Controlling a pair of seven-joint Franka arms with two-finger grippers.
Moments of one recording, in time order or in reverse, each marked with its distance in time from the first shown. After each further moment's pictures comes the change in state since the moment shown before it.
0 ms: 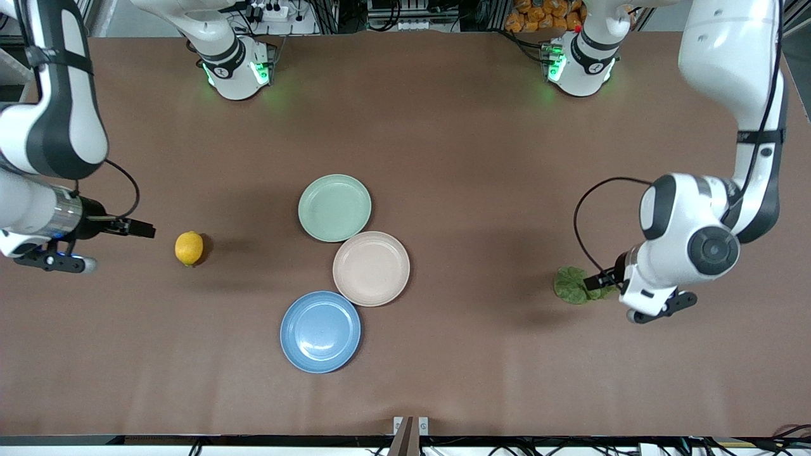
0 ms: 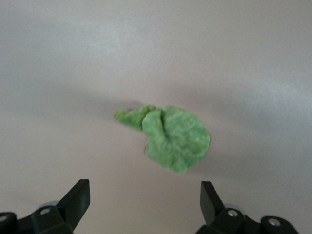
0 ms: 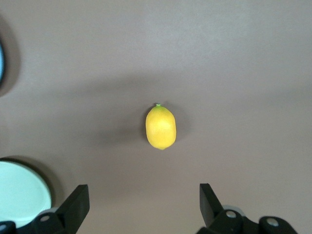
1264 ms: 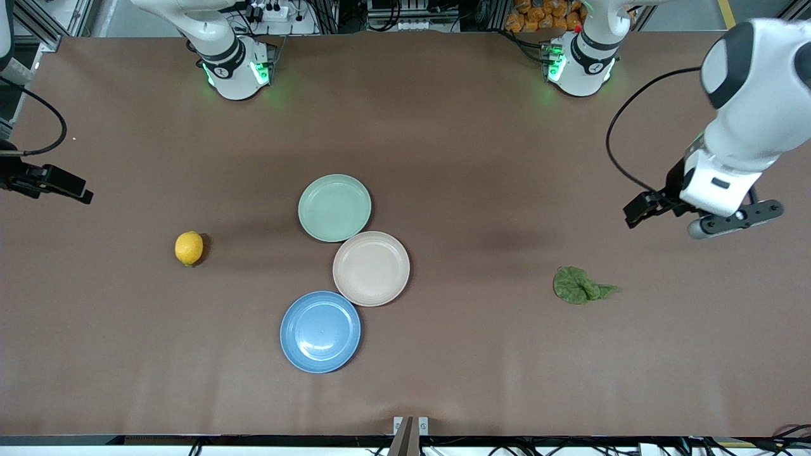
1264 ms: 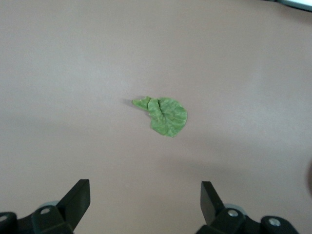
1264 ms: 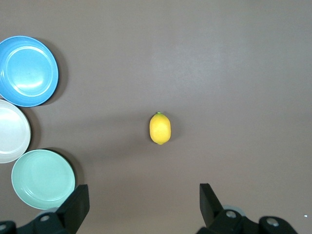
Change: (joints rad) left arm 0.110 -0.441 -0.127 -0.113 -0.010 -0.135 0.124; right arm -0.008 -0.161 -0.002 0.139 -0.017 -0.145 -0.037
